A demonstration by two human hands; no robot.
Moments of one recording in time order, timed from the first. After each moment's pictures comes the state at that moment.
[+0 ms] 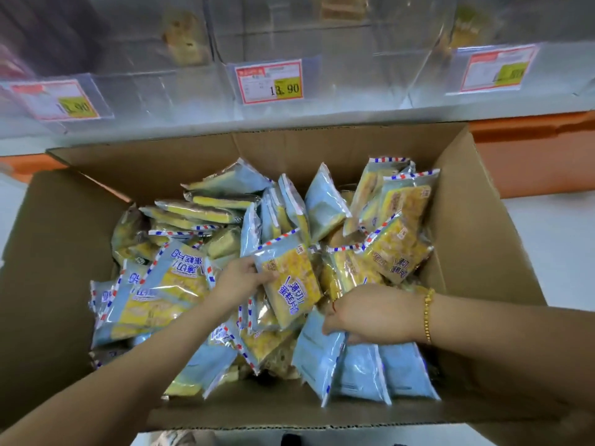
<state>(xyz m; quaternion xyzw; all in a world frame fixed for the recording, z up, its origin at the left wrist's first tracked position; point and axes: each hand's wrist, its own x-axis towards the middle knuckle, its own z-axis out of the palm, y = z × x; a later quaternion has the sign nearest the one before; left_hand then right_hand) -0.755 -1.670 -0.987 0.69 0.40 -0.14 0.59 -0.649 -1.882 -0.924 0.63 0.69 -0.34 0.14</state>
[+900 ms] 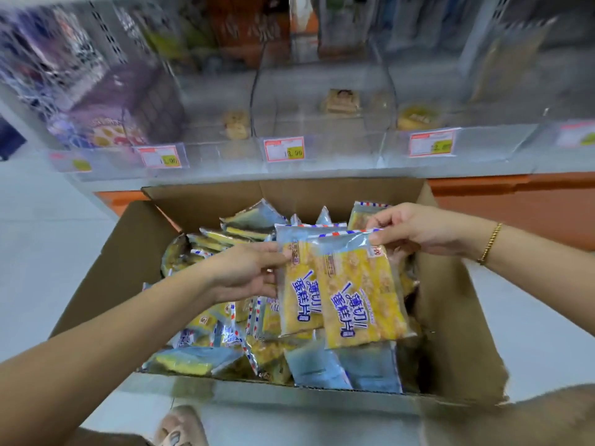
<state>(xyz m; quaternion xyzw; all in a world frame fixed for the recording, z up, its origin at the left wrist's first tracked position) -0.762 -1.723 -0.811 0.56 0.28 -0.17 0.76 -0.570 -1.927 -0.799 0.67 0.29 -0.54 -0.42</state>
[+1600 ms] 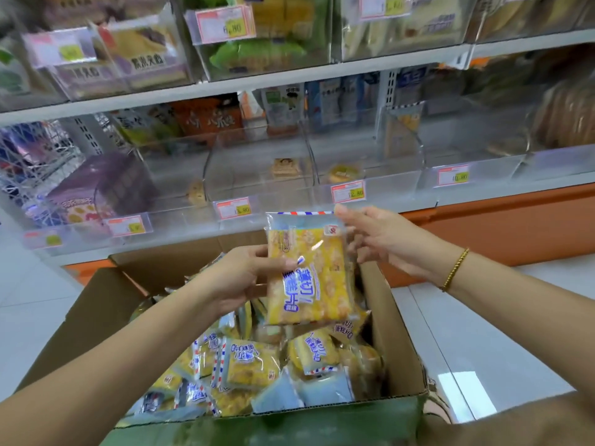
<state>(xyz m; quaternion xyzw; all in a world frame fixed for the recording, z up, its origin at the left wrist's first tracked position) -0.732 -1.809 -0.741 0.66 0.21 -0.06 0.72 -0.606 -2.002 -0.727 0.69 0.22 -0.32 -0.61</state>
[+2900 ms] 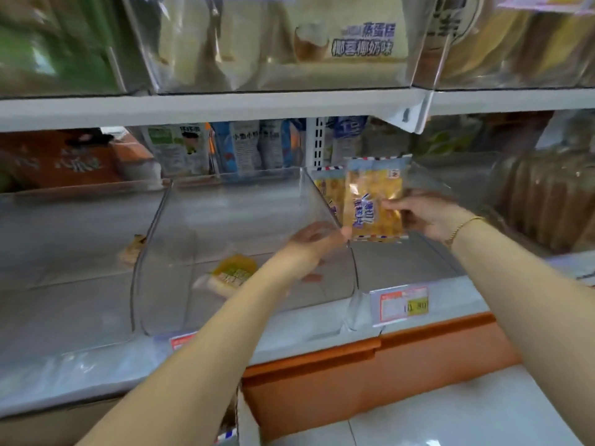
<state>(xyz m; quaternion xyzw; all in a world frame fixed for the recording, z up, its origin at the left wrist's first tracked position) -0.308 -1.908 -0.768 0.75 0.12 -0.05 0.64 -0.156 -2.084 -0.751 0.74 0.04 -0.18 -0.65</state>
